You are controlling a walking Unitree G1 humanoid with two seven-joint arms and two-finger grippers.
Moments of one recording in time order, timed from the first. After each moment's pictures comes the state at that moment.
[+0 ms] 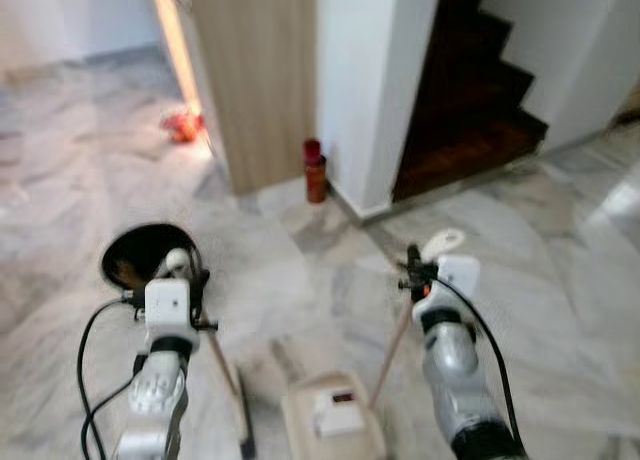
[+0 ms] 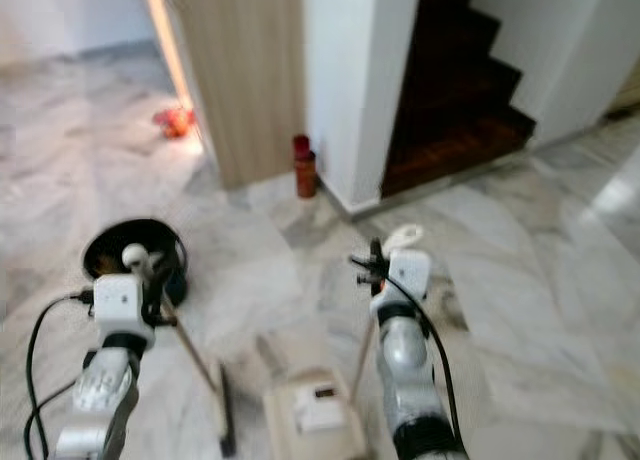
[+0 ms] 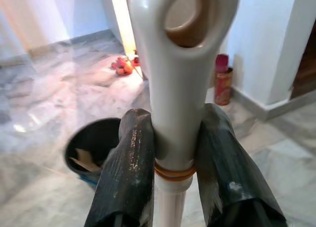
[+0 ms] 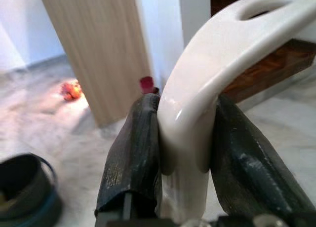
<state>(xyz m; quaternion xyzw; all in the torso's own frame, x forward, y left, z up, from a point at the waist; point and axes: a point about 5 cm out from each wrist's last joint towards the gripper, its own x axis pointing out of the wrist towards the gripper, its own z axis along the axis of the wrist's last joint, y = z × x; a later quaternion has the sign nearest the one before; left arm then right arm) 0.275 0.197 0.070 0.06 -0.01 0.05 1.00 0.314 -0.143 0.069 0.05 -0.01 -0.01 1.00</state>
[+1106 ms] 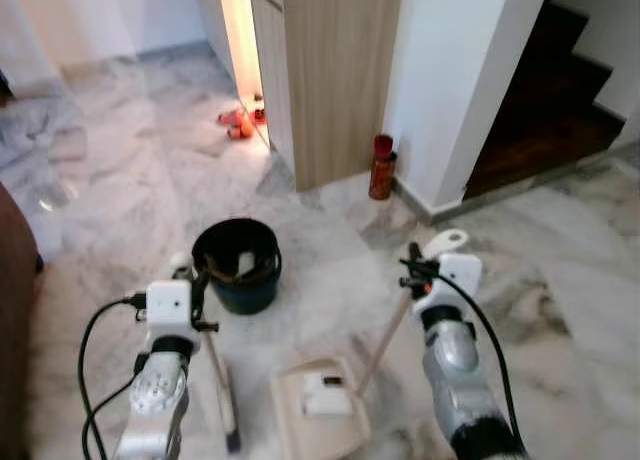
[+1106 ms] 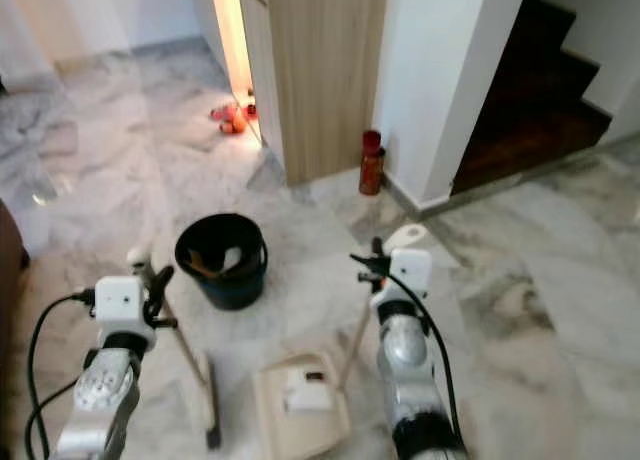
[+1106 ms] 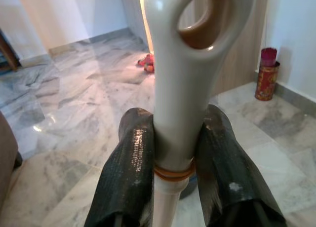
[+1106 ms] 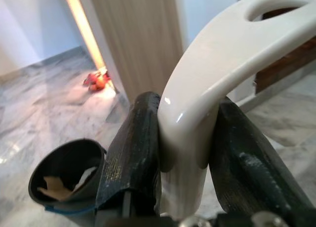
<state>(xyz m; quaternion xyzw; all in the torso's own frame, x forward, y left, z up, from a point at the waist) 0.276 0.194 0.069 0.06 -0.01 0.04 1.00 0.309 -0.148 0.061 0.06 0.00 -0.02 1.00</state>
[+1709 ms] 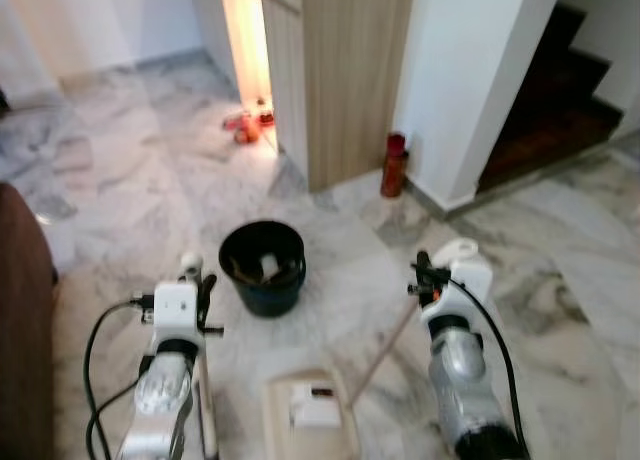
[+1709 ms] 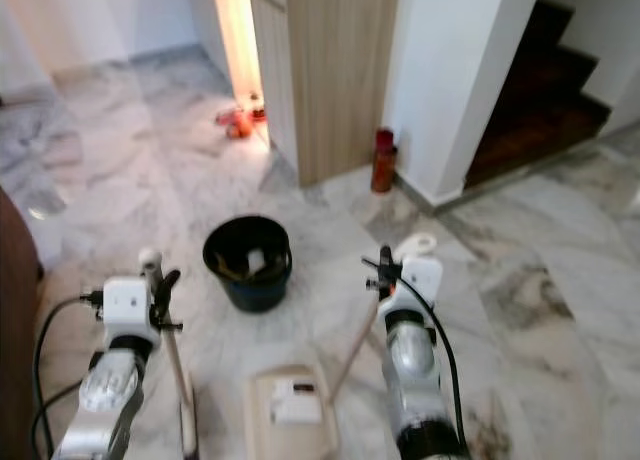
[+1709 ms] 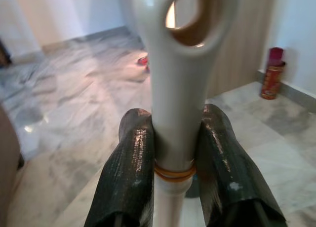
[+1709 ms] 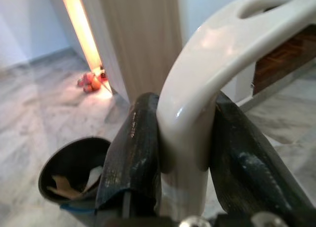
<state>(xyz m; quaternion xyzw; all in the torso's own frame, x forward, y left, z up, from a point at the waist) 0.277 0.190 0.069 0.06 -0.01 0.04 1.00 0.309 -0.158 0.062 0.05 0.00 -0.03 1.00</state>
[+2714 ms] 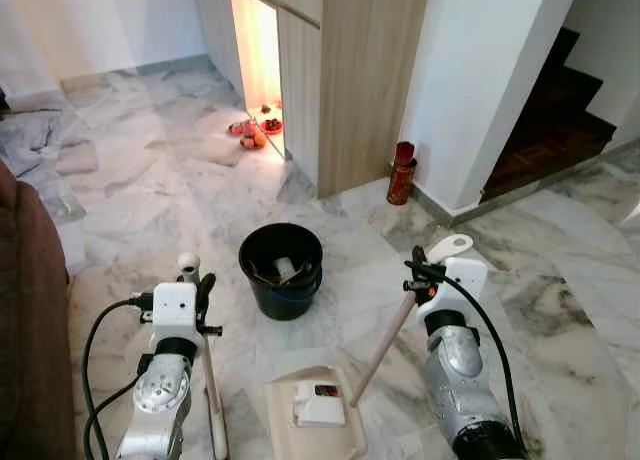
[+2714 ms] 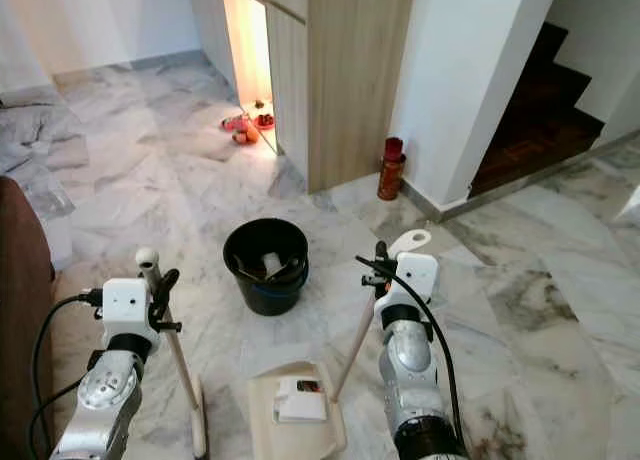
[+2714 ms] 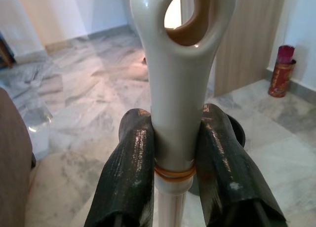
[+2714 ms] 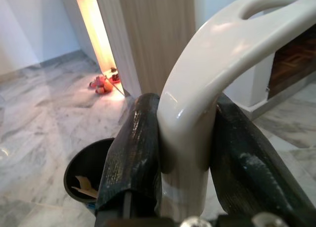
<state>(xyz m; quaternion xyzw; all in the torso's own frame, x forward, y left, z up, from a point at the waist) 0.276 0.194 0.068 0.07 0.00 0.04 1.00 0.311 -0.149 0.065 0.05 0.00 -0.02 1.00</state>
